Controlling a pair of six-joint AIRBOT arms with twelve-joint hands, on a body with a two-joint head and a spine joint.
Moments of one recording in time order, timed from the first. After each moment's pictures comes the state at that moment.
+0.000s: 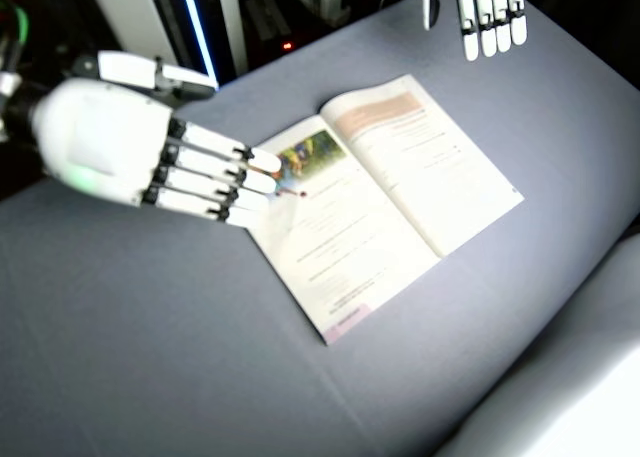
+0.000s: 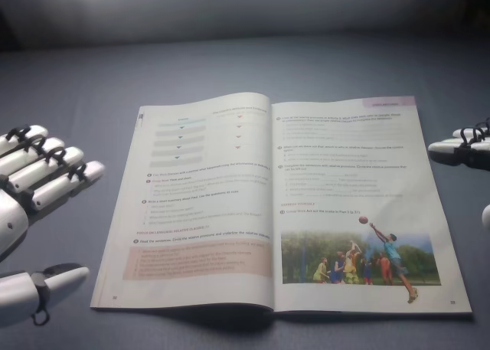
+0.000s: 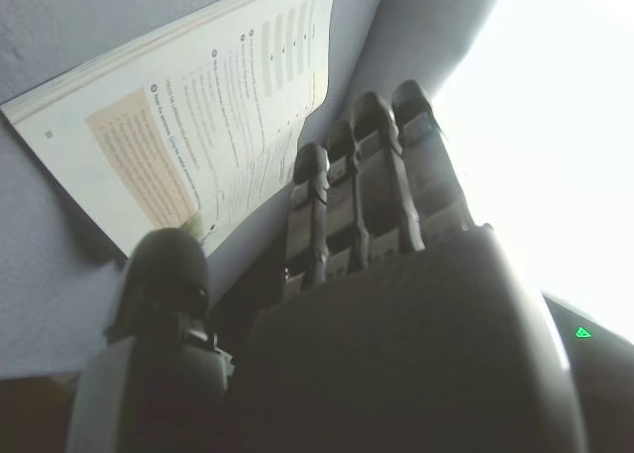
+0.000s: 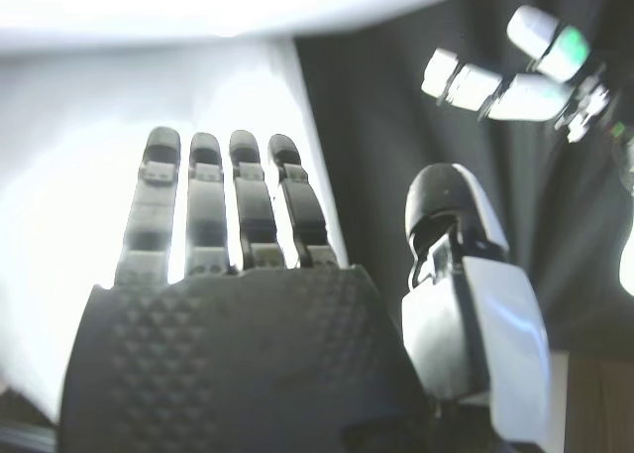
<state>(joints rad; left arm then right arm) 1.14 -0.67 0.74 -0.29 -1.09 1.37 -0.98 -0.70 0.96 -0.17 0.85 -0.27</state>
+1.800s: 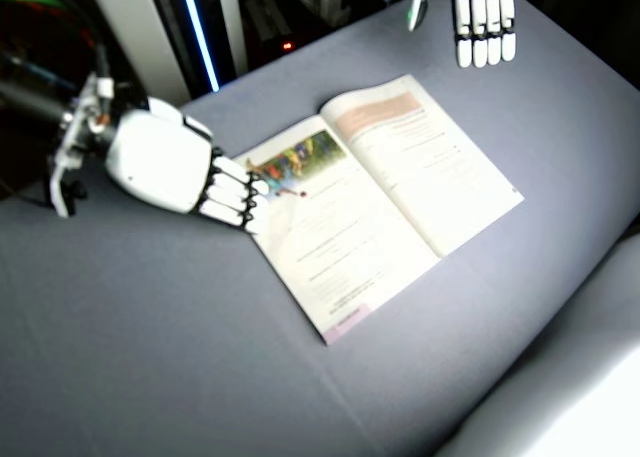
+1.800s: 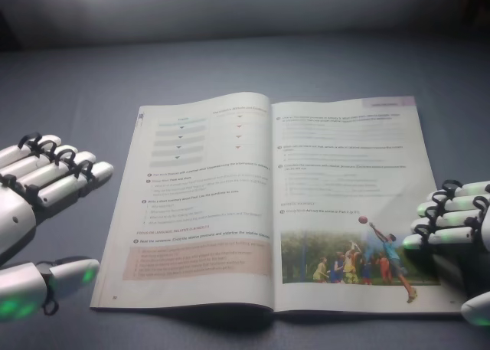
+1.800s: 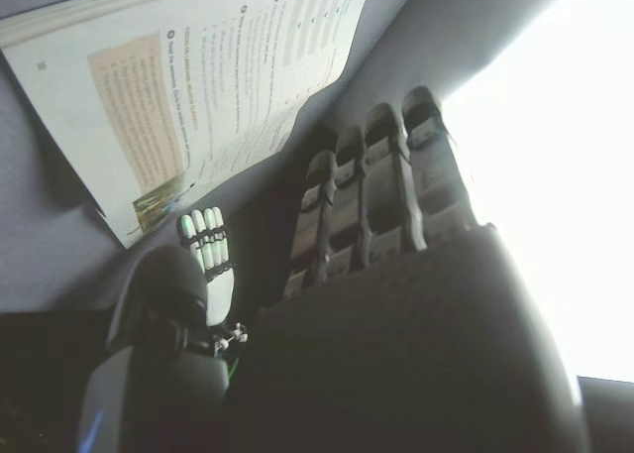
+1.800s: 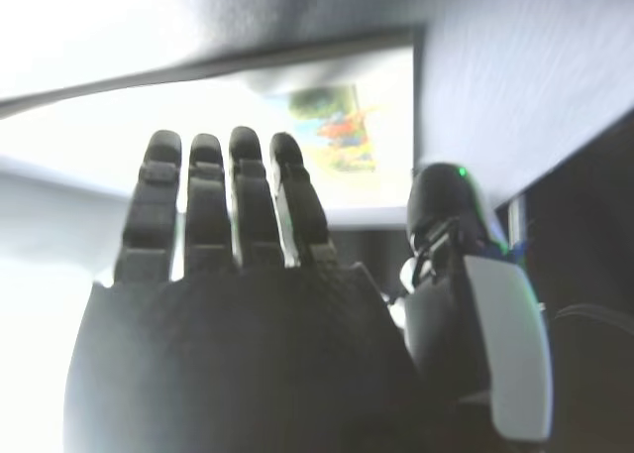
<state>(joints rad) 1.14 -0.72 0.82 -0.22 -1.07 1.12 -0.74 -0.83 1.01 -0.83 0.32 -0.27</state>
